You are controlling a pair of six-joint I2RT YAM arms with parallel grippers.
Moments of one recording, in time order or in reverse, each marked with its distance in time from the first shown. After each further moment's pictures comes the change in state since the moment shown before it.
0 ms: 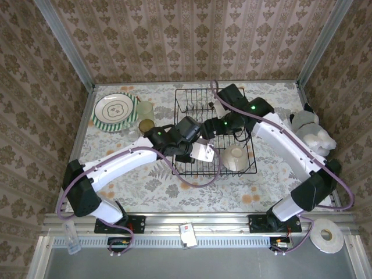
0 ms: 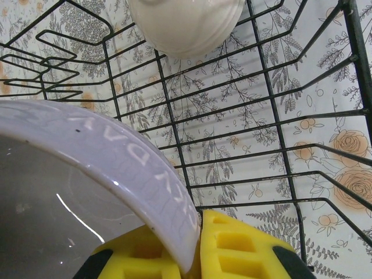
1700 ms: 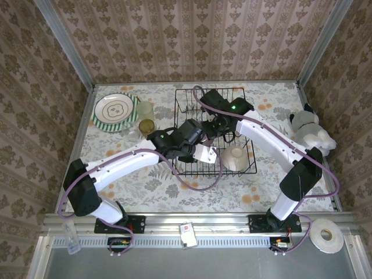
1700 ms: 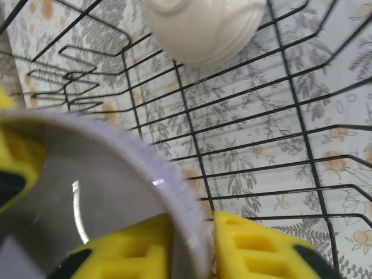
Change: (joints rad) left arm -0.018 0.011 -0.037 0.109 -0.051 0.047; right arm 0.085 0.129 0.057 -0.043 0.219 0.039
